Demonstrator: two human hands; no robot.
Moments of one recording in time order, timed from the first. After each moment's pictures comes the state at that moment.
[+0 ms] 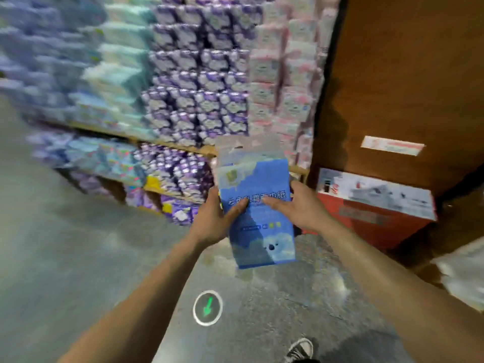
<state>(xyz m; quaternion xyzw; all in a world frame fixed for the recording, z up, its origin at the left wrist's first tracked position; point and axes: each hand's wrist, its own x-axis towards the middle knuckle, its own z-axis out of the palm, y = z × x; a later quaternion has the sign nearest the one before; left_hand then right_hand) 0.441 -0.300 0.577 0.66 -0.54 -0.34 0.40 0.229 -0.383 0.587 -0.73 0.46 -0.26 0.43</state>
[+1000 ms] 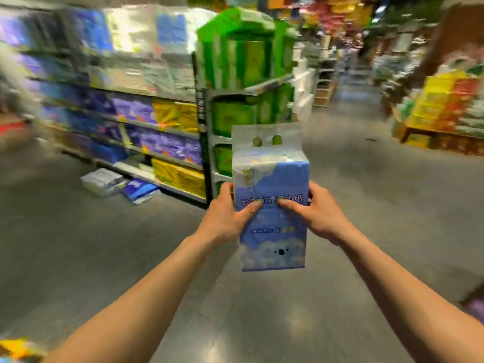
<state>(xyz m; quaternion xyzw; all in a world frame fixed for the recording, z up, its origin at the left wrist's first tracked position) 1.036 0.506 0.720 0.86 0.09 0.18 0.48 1.118 0.305 0.737 -0.83 -0.25 0.01 0.50</state>
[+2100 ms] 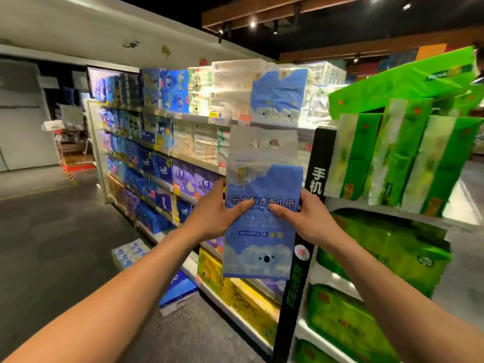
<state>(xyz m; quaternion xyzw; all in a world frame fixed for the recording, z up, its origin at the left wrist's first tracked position) 1.617 1.306 0.809 0.87 0.14 0.30 0.37 1.753 1.125 0.814 -0.75 -0.44 0.00 0.50</state>
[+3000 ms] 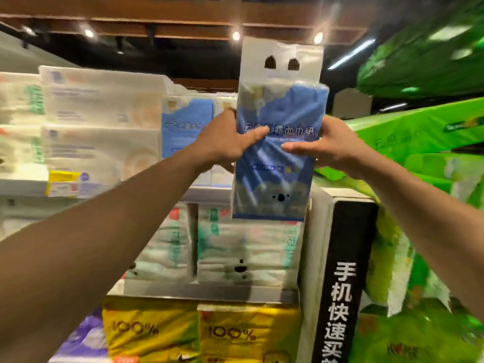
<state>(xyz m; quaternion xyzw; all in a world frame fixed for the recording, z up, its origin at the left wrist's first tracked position) 2.075 1.578 1.043 0.83 -0.22 0.27 0.43 2.072 1.347 1.042 -0.81 -0.31 -0.25 0.43</state>
